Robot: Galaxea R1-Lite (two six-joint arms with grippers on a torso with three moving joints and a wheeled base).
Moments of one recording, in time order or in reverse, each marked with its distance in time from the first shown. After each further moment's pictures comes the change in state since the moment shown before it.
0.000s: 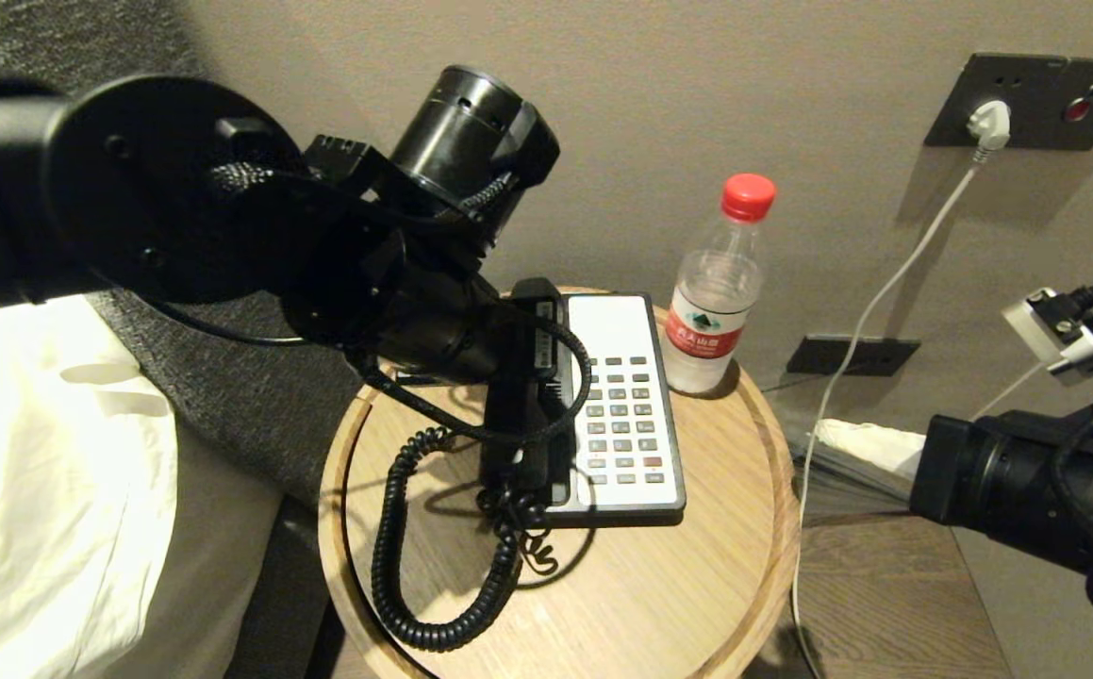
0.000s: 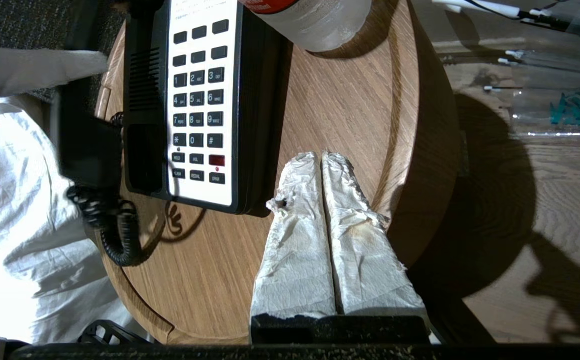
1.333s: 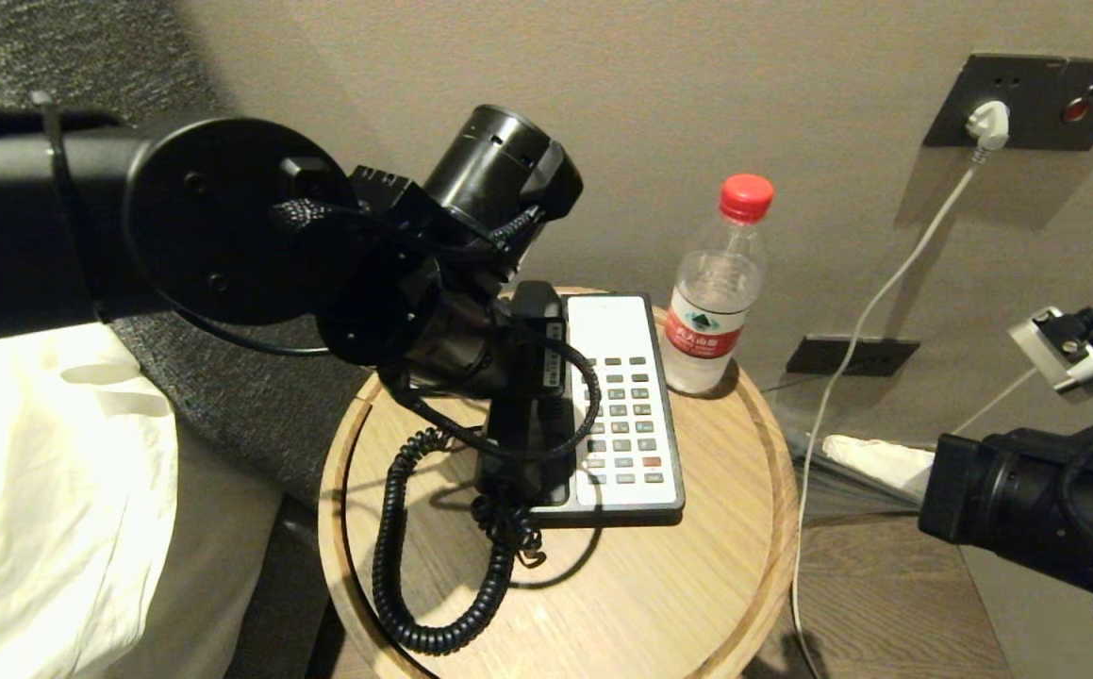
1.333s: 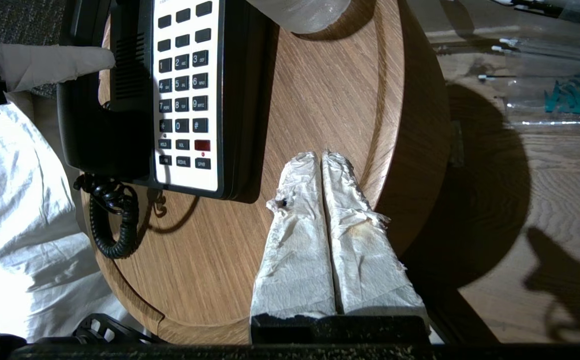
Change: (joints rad) left arm 0.004 0.041 0.007 0.012 0.038 0.011; right arm -0.013 -0.015 0.041 -0.009 0.011 0.000
